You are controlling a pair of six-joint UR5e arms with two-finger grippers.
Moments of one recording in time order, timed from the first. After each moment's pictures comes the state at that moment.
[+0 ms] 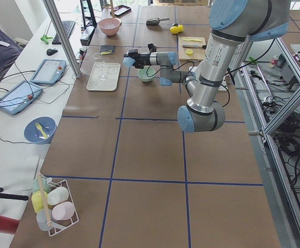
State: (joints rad) left arm -0.46 -2.06 -1.64 -2.61 -0.90 0.55; right arm 1.55 -1.65 1.74 -1.70 2.27 -0.11
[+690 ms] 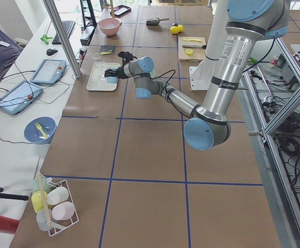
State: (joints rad) left arm -0.86 -1.87 -1.71 -2.54 -1.59 0.02; right arm 1.55 -1.64 1.77 -1.70 2.27 -0.11
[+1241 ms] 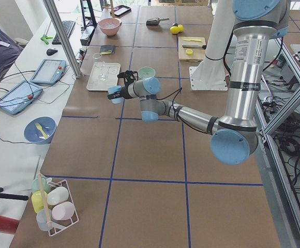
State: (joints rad) left arm -0.91 -1.60 -1.70 -2.85 -1.64 -0.28; right arm 1.55 -1.64 1.83 -1.70 2.28 -0.09
